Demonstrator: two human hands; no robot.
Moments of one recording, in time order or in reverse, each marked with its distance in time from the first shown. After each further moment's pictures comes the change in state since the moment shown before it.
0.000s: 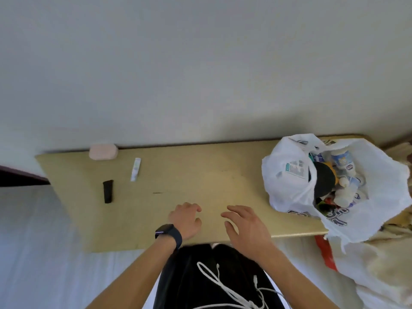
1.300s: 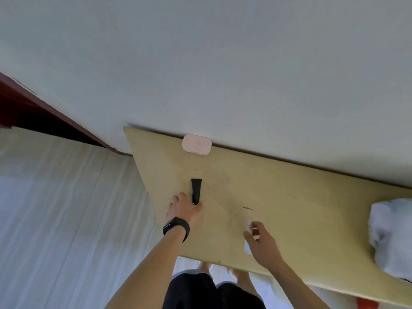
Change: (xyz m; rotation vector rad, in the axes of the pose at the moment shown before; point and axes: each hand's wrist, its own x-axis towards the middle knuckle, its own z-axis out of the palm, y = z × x) left_hand 0.035 -0.330 -0.042 -0.557 0.217 -0.532; right_hand 0.118 -0.197 0.179 0.279 -0.417 0.466
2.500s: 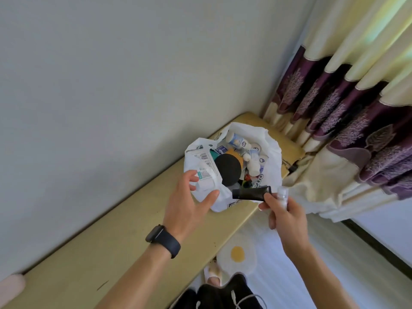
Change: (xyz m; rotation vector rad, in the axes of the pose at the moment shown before) left_hand -0.326 0.376 0.190 -0.024 -0.293 1.208; right_hand -0.229 0.255 -0.298 1.159 1.083 0.139
